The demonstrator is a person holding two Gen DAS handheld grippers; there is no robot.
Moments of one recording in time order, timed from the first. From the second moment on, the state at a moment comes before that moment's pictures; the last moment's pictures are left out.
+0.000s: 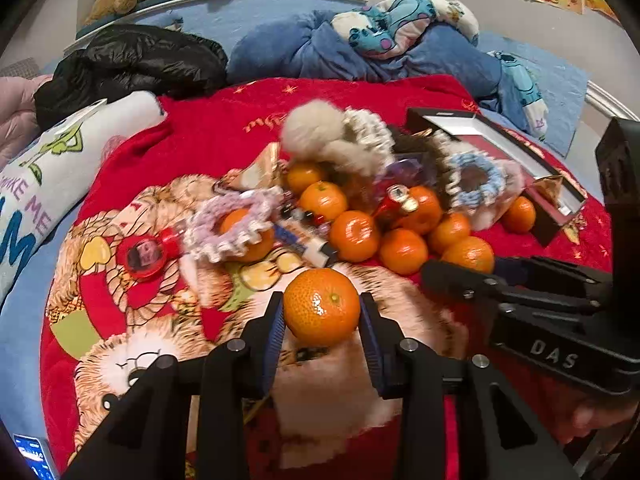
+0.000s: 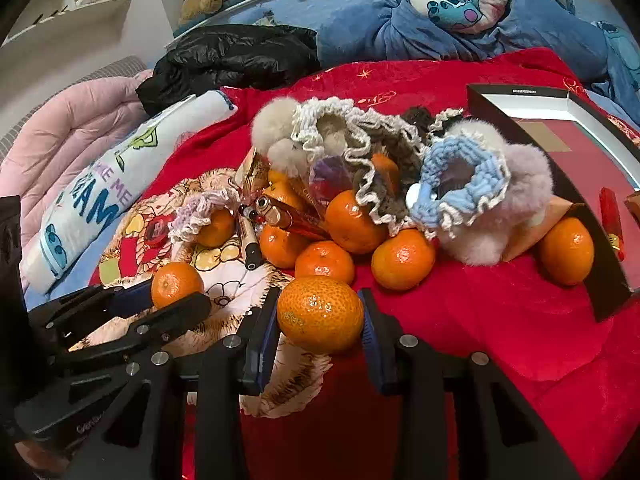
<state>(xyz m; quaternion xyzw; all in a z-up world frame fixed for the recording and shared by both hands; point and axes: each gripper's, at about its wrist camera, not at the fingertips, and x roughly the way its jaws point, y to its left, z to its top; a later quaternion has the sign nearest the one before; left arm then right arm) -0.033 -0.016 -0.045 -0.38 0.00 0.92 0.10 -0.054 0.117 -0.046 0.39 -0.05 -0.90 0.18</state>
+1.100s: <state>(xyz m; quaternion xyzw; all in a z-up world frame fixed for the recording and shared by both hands) -0.014 0.211 0.007 -0.32 -0.02 0.92 0.23 0.002 0.354 0.006 0.32 -0.10 -0.94 0.02</state>
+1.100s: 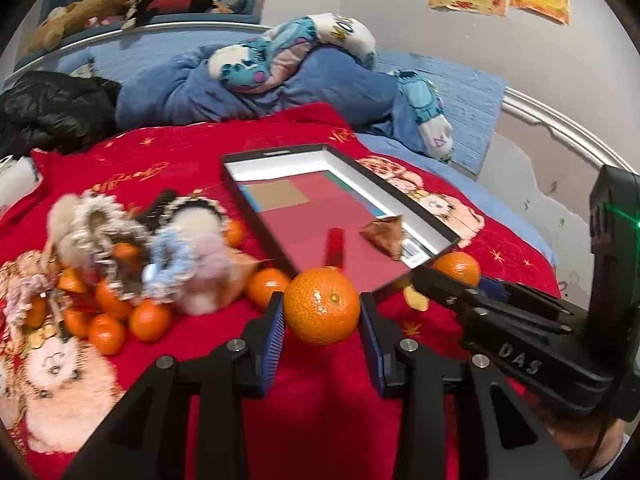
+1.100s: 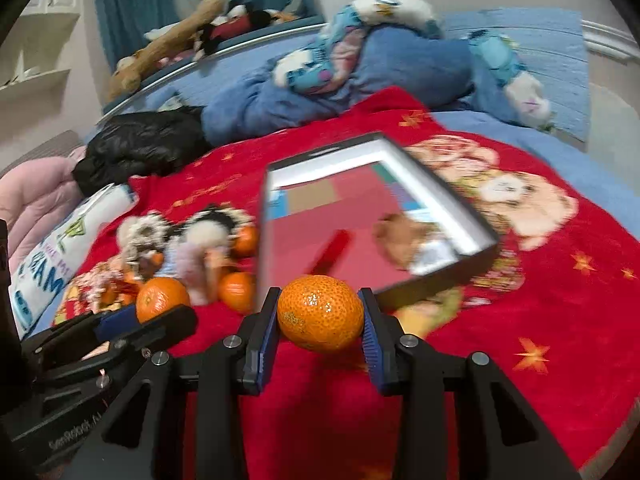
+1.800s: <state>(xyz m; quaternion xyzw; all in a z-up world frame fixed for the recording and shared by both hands) -0.036 0.249 -0.014 -0.34 -0.01 0.90 0.26 -0.002 0.393 0.003 0.32 -0.12 -0.94 0.01</state>
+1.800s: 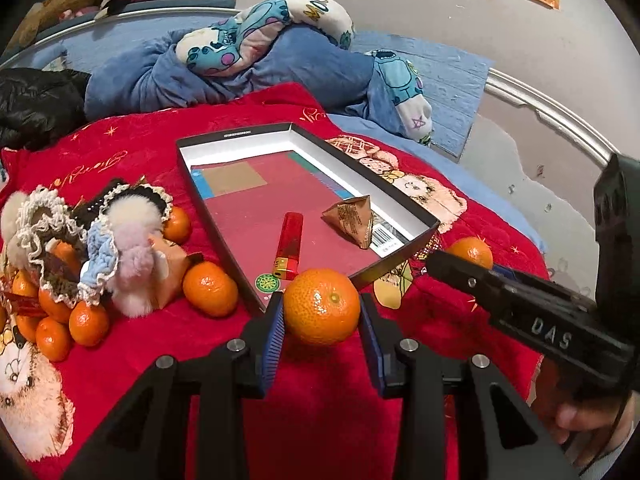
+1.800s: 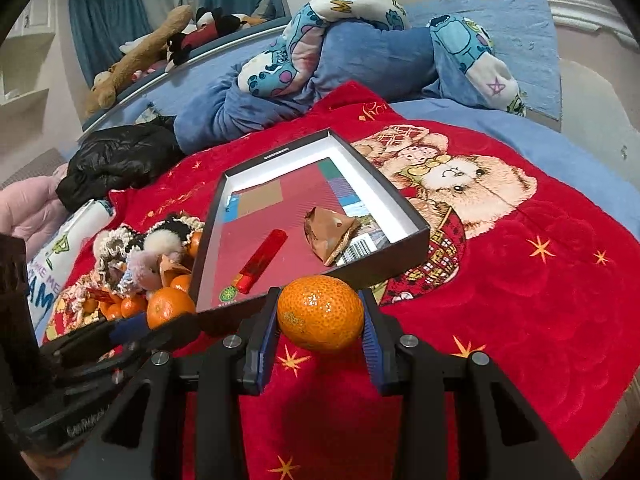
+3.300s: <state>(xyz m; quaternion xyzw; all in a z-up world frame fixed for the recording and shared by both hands) -0.210 0.280 -0.041 -0.39 -0.02 0.90 0.21 -0.219 0.390 -0.026 0.44 -0.04 -0.90 0.03</state>
